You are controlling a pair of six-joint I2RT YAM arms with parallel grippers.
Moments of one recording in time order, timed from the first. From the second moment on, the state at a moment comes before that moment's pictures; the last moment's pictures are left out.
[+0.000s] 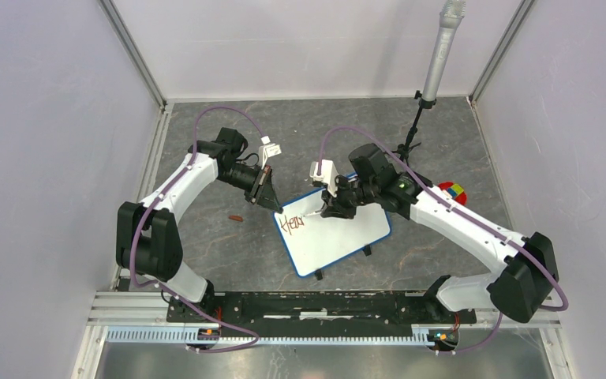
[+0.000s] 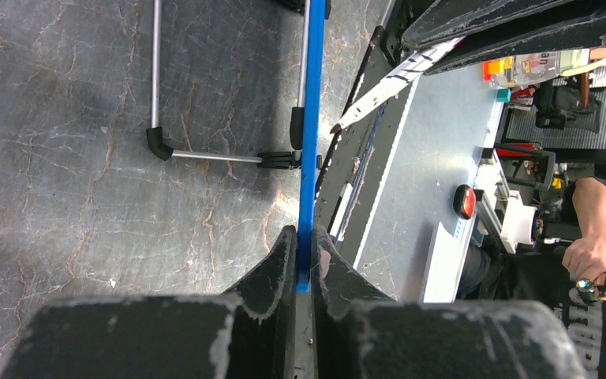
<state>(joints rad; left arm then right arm) -0.27 1.57 1.21 -1.01 1.02 0.35 0.74 1.32 1.09 -0.52 -0.54 -0.43</state>
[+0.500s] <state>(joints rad) -0.27 1.57 1.21 -1.00 1.02 0.35 0.74 1.36 1.10 -0.52 -0.52 -0.43</state>
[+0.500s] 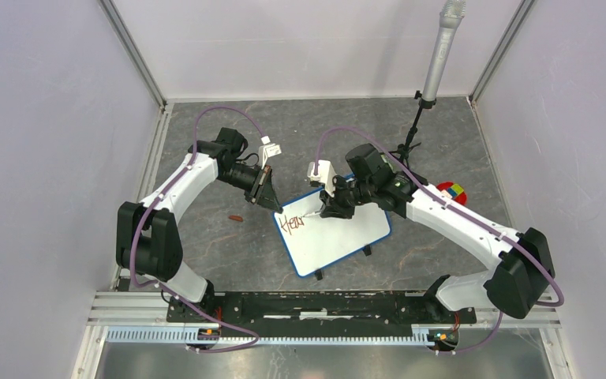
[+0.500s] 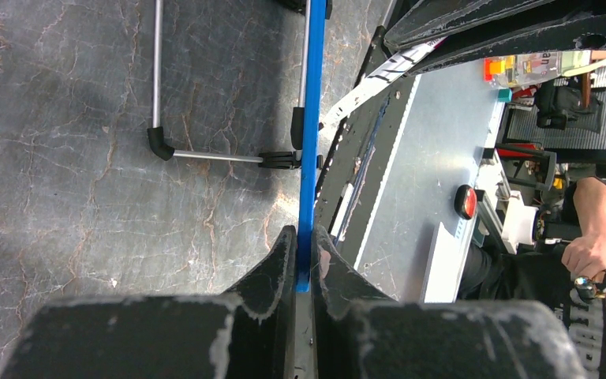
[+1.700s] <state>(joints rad) -0.27 1.57 1.21 -1.01 1.02 0.35 0.71 1.35 1.14 -0.52 -0.53 -0.45</state>
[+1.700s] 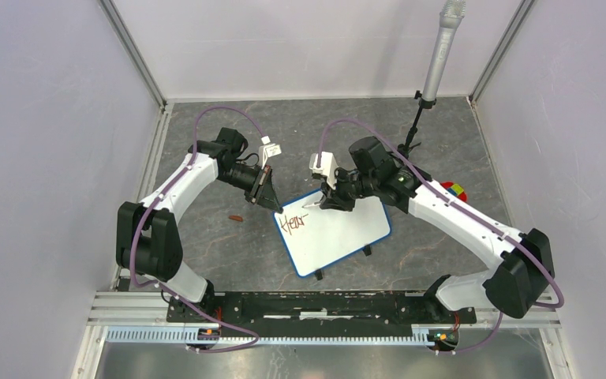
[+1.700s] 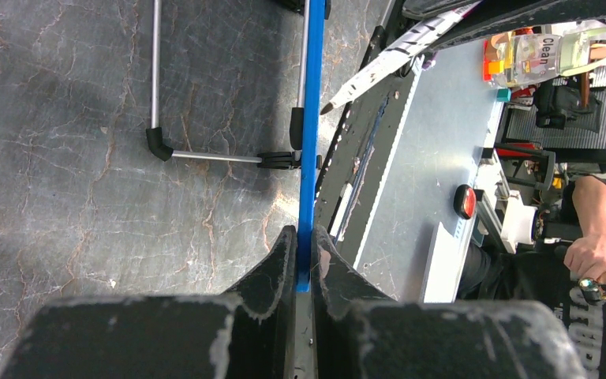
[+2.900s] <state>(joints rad) -0.27 1.57 1.21 -1.00 1.02 0.35 0.71 1.32 1.04 -0.55 -0.54 -0.48</state>
